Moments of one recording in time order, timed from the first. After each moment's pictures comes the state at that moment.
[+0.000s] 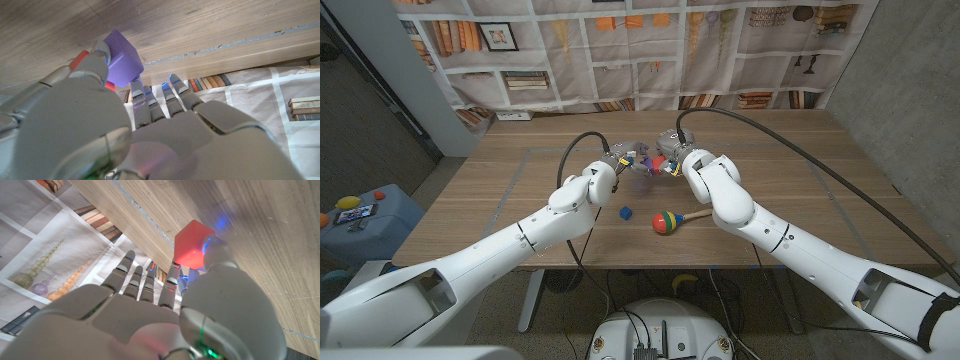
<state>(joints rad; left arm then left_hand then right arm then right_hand) 0.65 0.66 0.85 -1.92 0.59 0.62 -0.04 0.92 0.00 0.41 -0.18 0.22 0.82 0.00 0.23 0.21 0.31 -0.15 0.19 0.18 0.22 -0.04 0.18 0.17 0.24 -0.01 0.20 0.17 -0.65 -0.50 -0.89 -1.93 -1.38 -0.48 0.62 0.93 0.00 0.43 -0.16 0.19 0.66 -0.13 0.62 0.26 0.16 0.01 0.25 0.23 0.06 0.04 0.33 0.30 0.32 0.06 0.19 0.17</state>
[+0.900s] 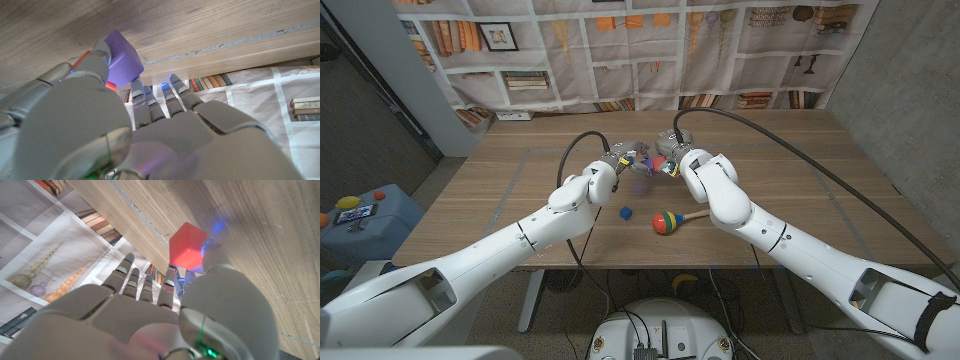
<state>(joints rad) 0.65 0.66 0.85 -1.91 0.58 0.61 -0.04 0.93 0.00 0.40 -0.18 0.23 0.82 0.00 0.22 0.21 0.31 -0.15 0.19 0.18 0.22 -0.04 0.18 0.17 0.24 -0.01 0.20 0.17 -0.64 -0.49 -0.89 -1.93 -1.42 -0.48 0.68 0.92 -0.03 0.39 -0.16 0.18 0.45 -0.09 0.56 0.25 0.07 0.06 0.21 0.24 0.01 0.09 0.30 0.30 0.27 0.09 0.19 0.17</state>
